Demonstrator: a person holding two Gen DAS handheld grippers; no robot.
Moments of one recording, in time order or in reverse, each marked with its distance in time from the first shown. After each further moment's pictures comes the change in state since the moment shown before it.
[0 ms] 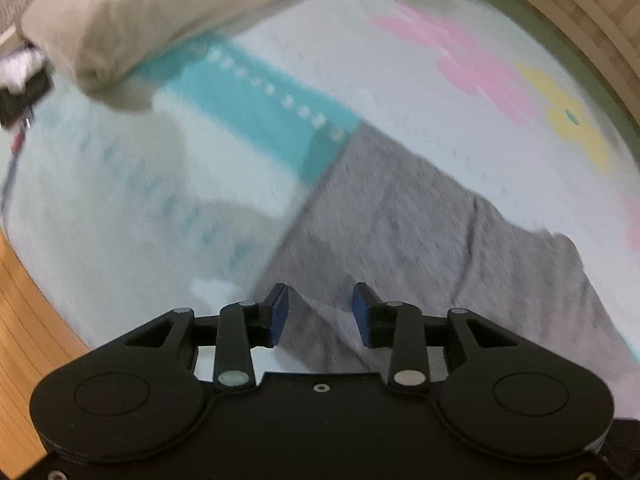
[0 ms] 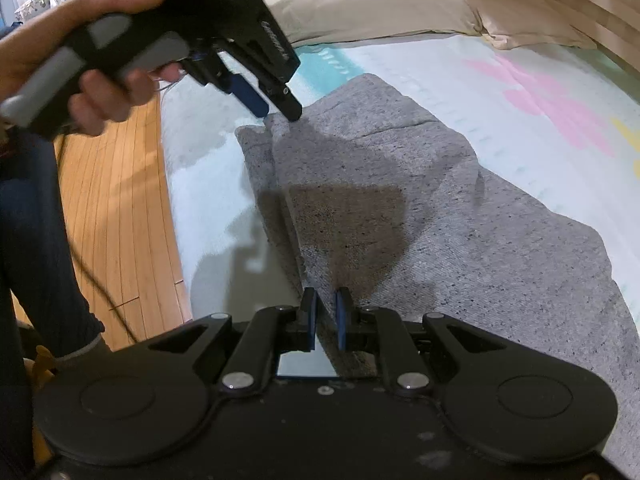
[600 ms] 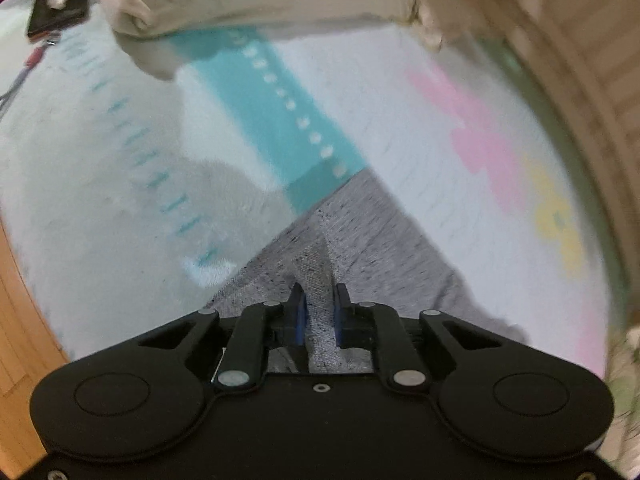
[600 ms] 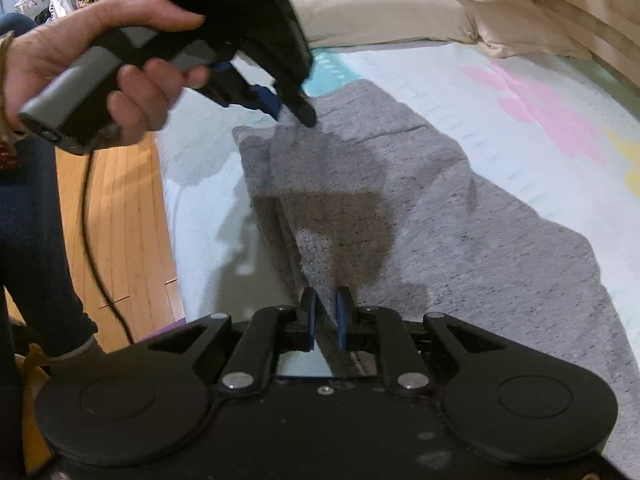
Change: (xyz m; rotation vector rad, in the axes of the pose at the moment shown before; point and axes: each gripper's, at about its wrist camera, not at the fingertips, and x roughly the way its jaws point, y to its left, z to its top) left arm -0.005 0.014 0.000 -0.308 -0.143 -0.129; right arm -0.004 -0.001 0.003 0.008 -0.039 -0.065
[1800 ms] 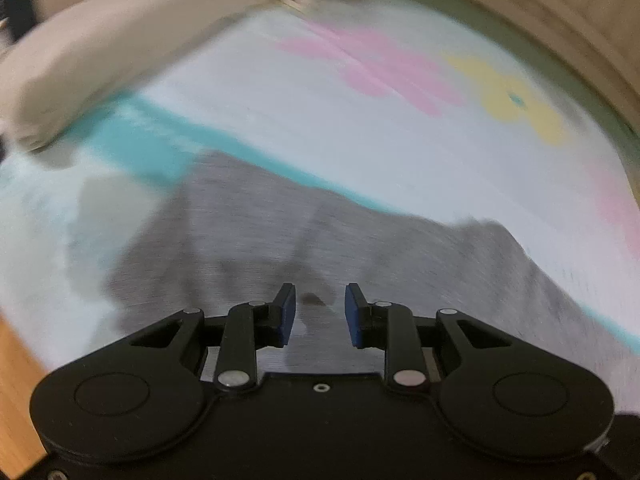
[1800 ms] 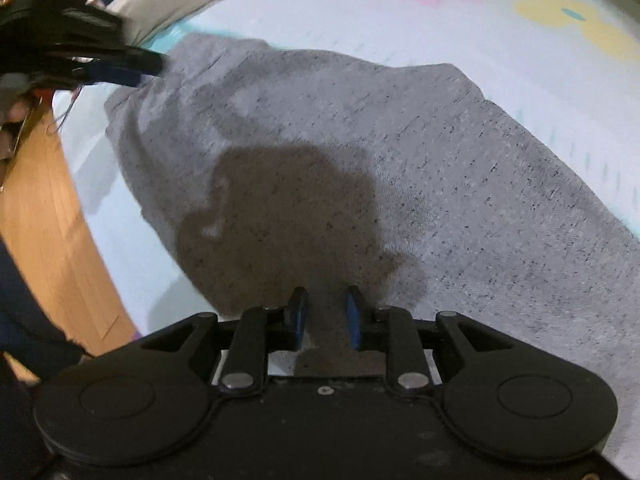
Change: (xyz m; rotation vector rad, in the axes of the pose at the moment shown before) left arm 0.020 -0.114 -0.039 0.499 0.059 0.098; right arm -0.015 -0.076 -0.042 0.428 0.201 -0.061
